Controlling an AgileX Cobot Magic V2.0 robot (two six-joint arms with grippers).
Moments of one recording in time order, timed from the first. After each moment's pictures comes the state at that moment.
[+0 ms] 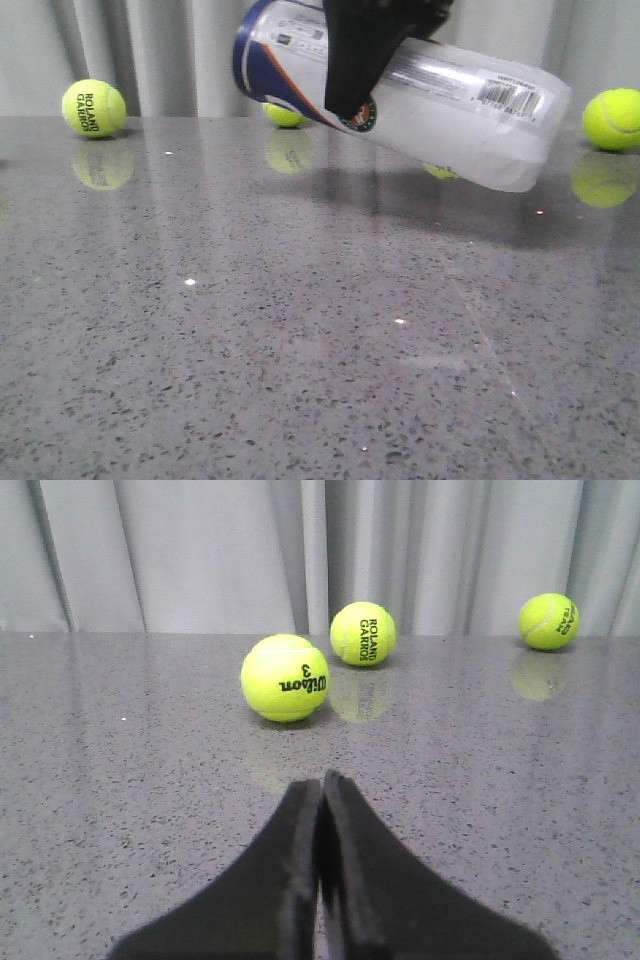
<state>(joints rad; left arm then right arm) 0.00 0.00 0.00 -0.04 0.09 0.03 0.55 1.86 -1.80 0.23 1.19 -0.70</state>
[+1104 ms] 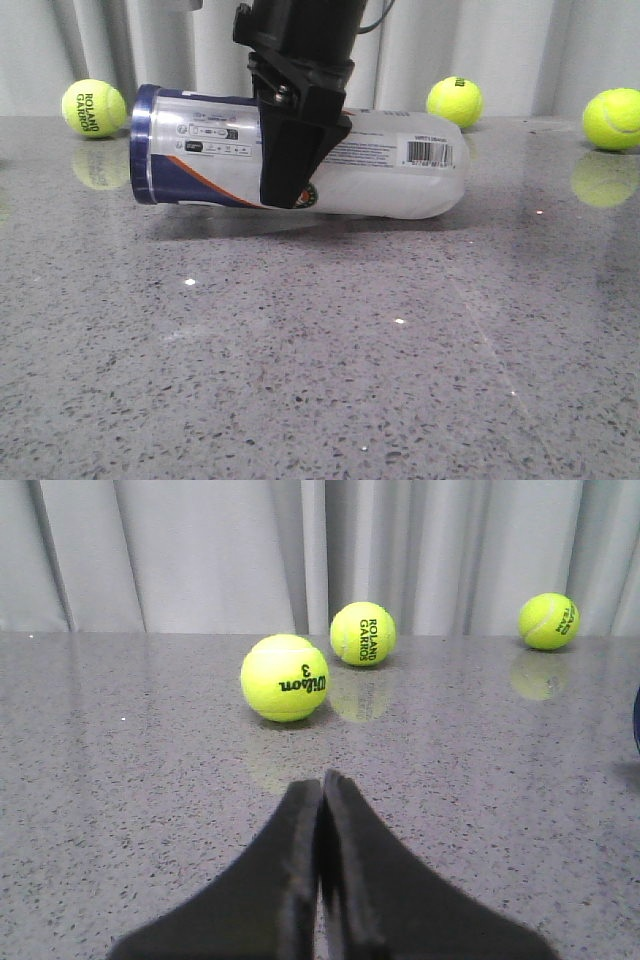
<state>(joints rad) 0.00 0.00 0.00 -0.04 0.09 0.03 0.67 1.98 -1.81 0.22 1.12 -1.09</state>
